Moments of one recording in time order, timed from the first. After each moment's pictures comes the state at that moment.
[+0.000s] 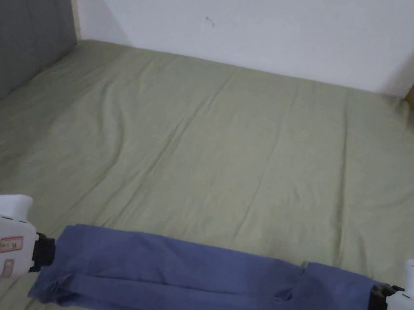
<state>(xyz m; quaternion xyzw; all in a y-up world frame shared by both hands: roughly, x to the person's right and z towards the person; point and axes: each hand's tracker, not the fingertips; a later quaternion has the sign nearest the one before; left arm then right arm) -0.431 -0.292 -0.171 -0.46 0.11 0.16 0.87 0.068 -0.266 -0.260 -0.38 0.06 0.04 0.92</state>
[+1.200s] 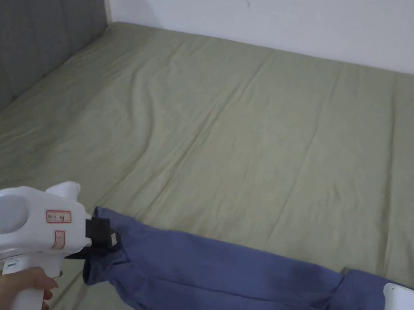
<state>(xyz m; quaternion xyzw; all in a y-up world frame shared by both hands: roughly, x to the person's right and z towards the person) -0.432 -0.298 -0.223 -0.45 0.05 0.31 0.84 0.031 -0.330 -0.281 -0.49 0.11 -0.03 0.86</state>
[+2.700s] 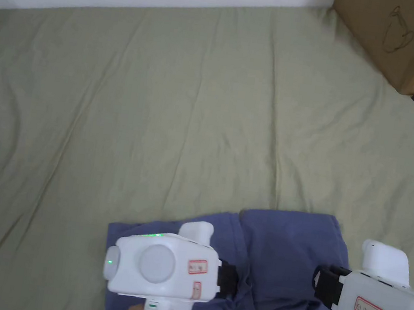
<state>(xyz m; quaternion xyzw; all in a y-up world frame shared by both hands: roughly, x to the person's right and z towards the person) -0.108 -0.385 -0.316 -0.56 -0.23 0.18 0.78 0.141 -0.320 -0.255 -0.46 0.03 -0.16 0.88</state>
